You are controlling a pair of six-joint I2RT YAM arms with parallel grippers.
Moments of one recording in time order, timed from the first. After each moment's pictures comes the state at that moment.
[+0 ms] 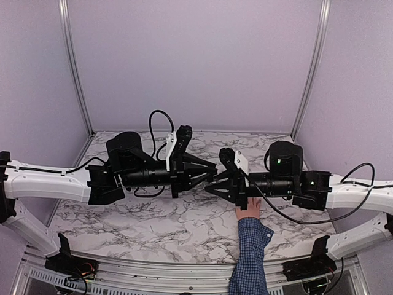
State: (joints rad) left arm -1.09 1.45 0.96 0.50 0.35 -0.10; right arm 1.02 1.13 0.79 0.09 -0.31 -0.13
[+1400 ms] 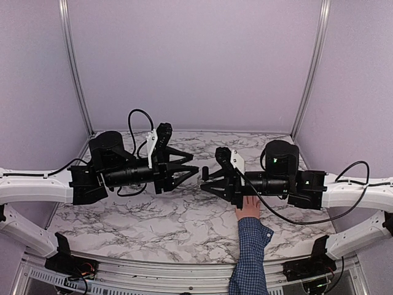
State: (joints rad) left arm -1.03 1.29 0.86 0.41 0.30 -0.04; right arm 1.02 1.17 0.80 0.14 -0.35 -0.15
